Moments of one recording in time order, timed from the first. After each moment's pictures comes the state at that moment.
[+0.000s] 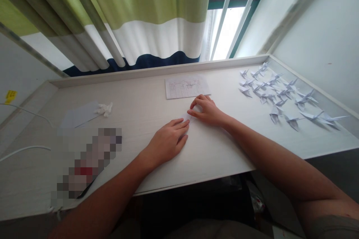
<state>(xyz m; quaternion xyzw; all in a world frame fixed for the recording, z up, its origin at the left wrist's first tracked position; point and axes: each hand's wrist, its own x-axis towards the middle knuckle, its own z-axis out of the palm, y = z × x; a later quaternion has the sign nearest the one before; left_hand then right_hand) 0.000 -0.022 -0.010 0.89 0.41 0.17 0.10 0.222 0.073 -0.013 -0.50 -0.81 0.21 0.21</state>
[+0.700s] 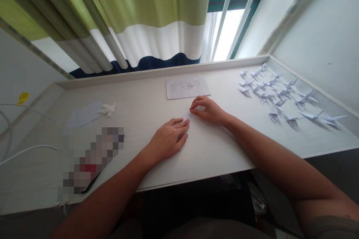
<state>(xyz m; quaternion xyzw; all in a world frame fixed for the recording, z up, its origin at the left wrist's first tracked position) -0.001 -0.021 -0.009 0.89 0.41 0.17 0.10 0.233 0.083 -0.013 -0.38 -0.82 0.28 0.31</state>
